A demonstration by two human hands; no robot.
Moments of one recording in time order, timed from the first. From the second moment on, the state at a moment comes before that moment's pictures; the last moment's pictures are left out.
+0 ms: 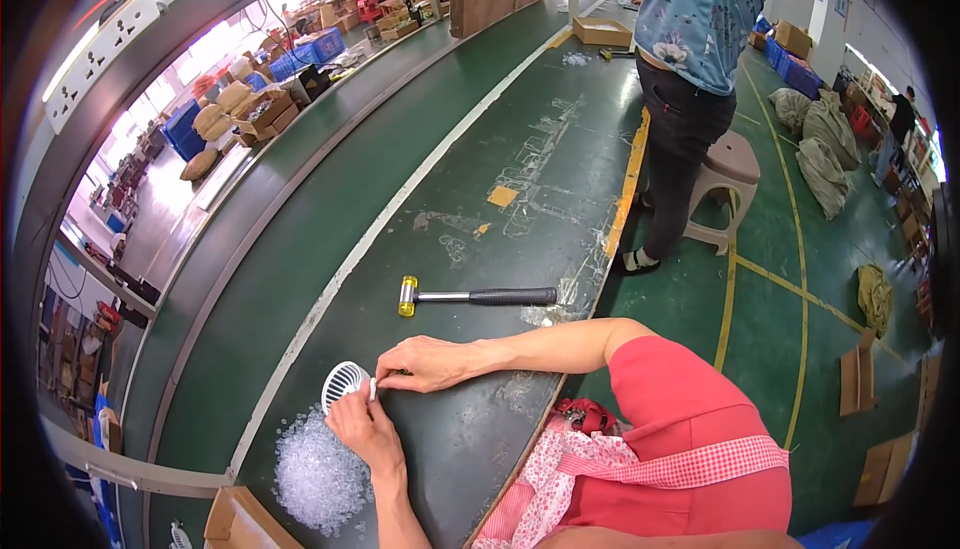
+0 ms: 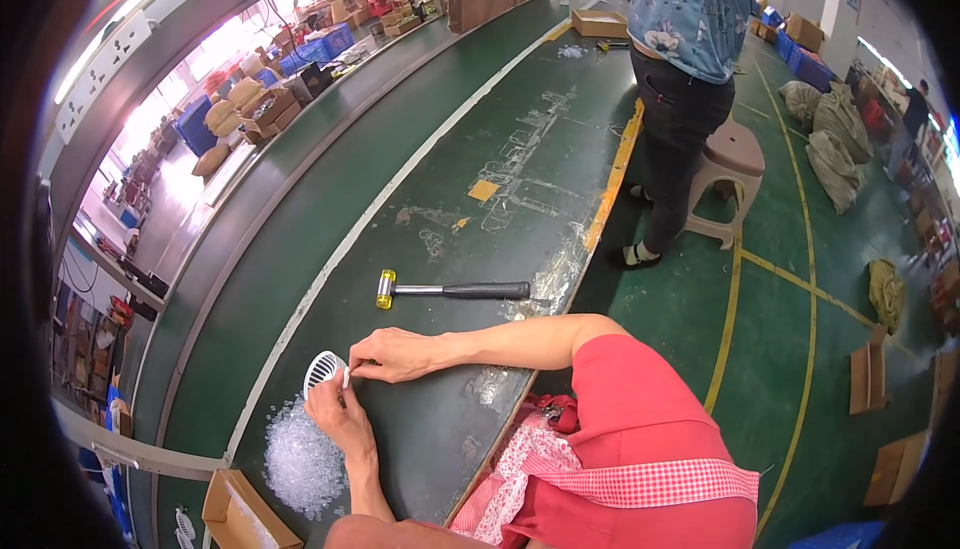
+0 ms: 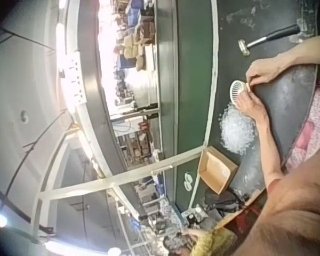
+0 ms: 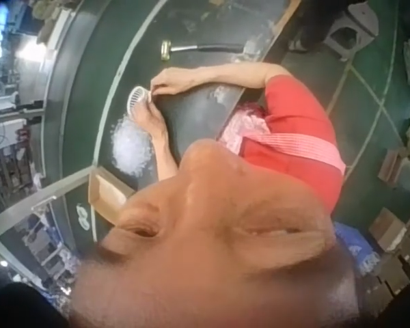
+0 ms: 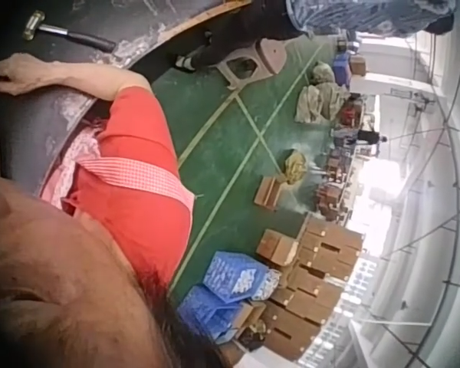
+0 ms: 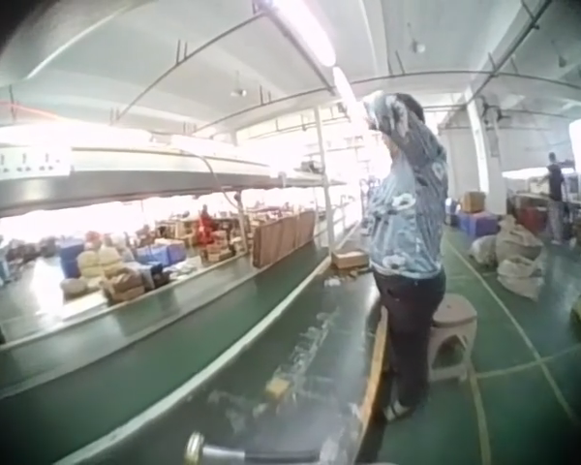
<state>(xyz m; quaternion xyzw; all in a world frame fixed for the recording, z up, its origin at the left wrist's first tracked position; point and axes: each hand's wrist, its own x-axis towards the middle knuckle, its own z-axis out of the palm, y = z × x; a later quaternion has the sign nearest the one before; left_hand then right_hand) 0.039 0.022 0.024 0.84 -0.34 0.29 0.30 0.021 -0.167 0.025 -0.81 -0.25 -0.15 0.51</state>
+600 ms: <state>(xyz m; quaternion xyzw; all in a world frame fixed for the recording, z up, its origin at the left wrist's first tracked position) 0.028 0.020 0.038 0.74 -0.23 0.06 0.63 0.016 -0.186 0.054 -0.70 -0.20 0.05 0.69</state>
